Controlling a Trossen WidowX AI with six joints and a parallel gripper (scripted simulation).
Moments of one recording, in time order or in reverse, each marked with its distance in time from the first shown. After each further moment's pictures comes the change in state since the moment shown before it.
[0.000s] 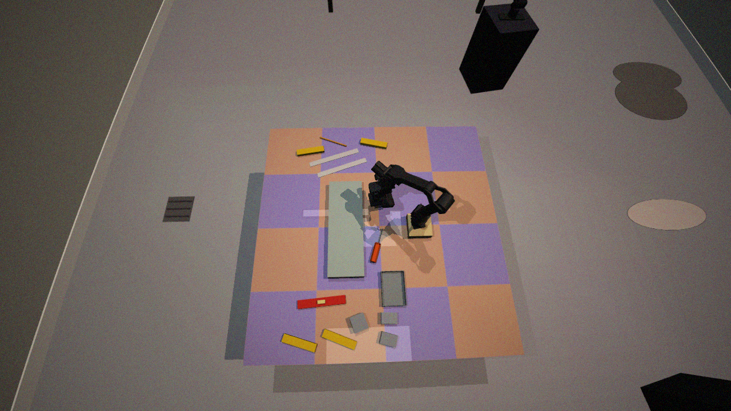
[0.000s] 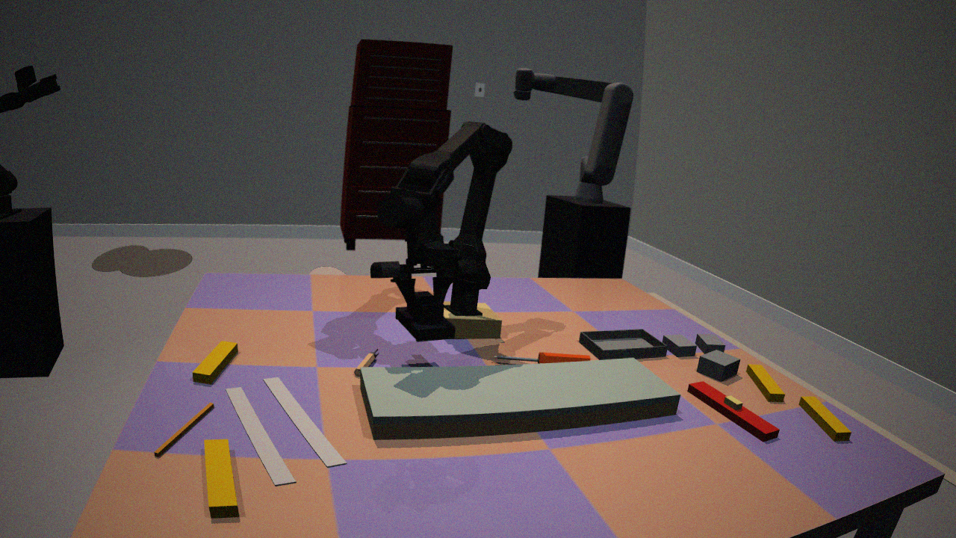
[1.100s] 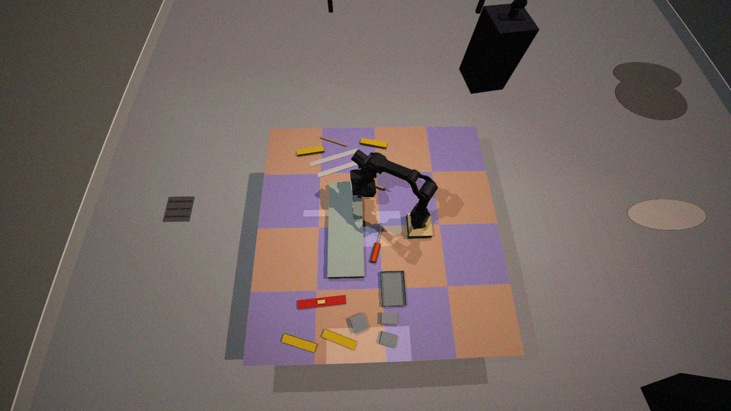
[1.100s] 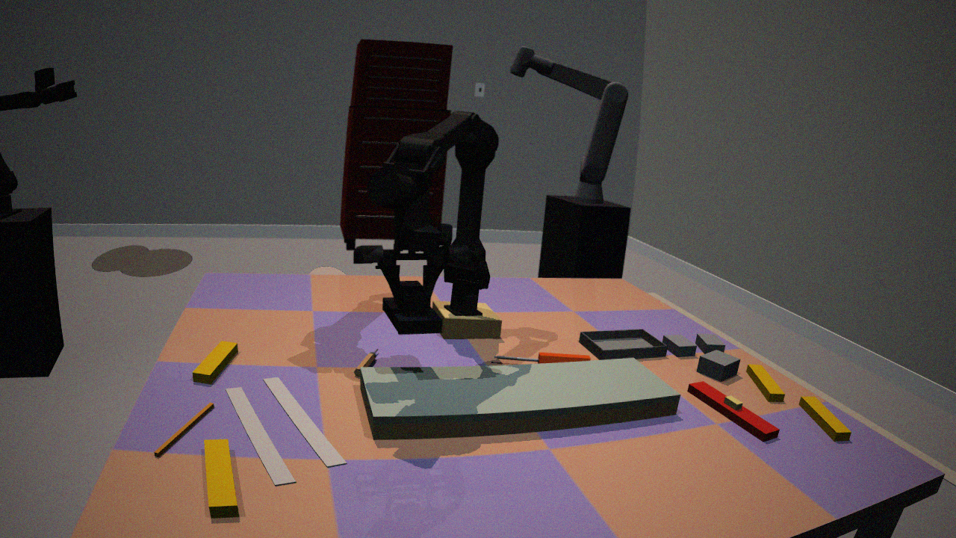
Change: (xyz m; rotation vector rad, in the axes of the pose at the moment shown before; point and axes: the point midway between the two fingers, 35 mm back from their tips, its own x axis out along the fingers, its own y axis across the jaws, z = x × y) arm -0.025 -0.055 0.090 0.075 -0.011 -0.036
